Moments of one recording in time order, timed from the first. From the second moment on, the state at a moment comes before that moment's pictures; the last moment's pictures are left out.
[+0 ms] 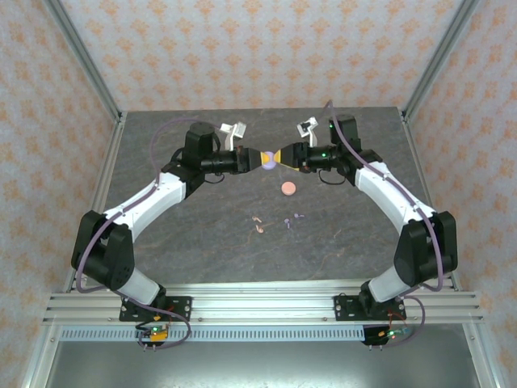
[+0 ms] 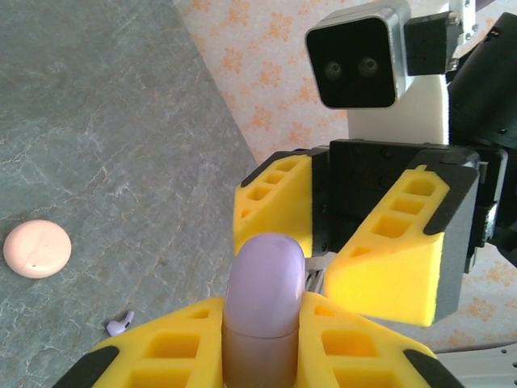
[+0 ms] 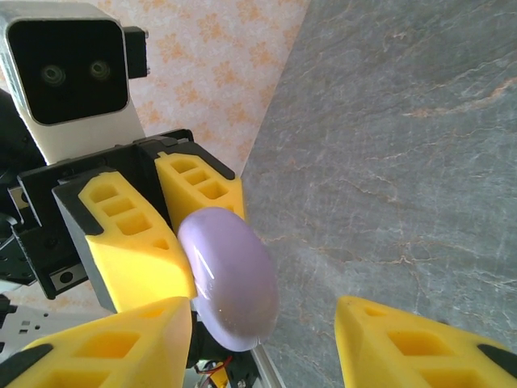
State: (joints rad) left arm -0.38 1.53 1.13 0.03 0.80 -0.71; right arm 0.31 1.53 1.23 -0.30 -0.98 0.53
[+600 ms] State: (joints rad) left arm -0.39 1.52 1.14 0.03 0.81 -0.72; right arm 0.32 1.53 1.24 -0.28 -1.04 0.53
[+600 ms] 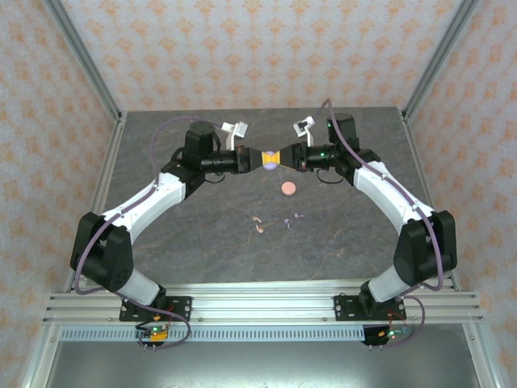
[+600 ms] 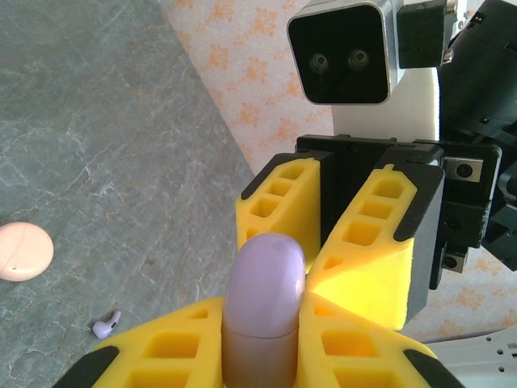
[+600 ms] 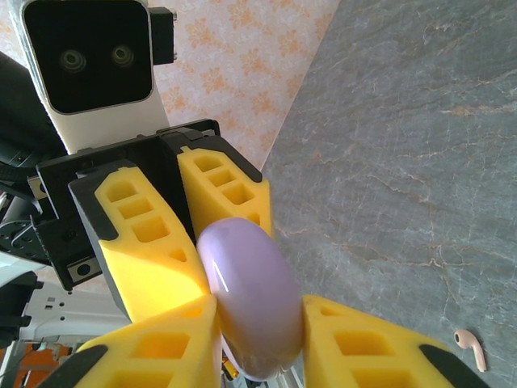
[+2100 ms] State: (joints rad) left arm -0.41 1.48 1.06 0.17 0.72 -0.83; right arm 0.32 1.53 1.21 -0.14 -1.01 0.66
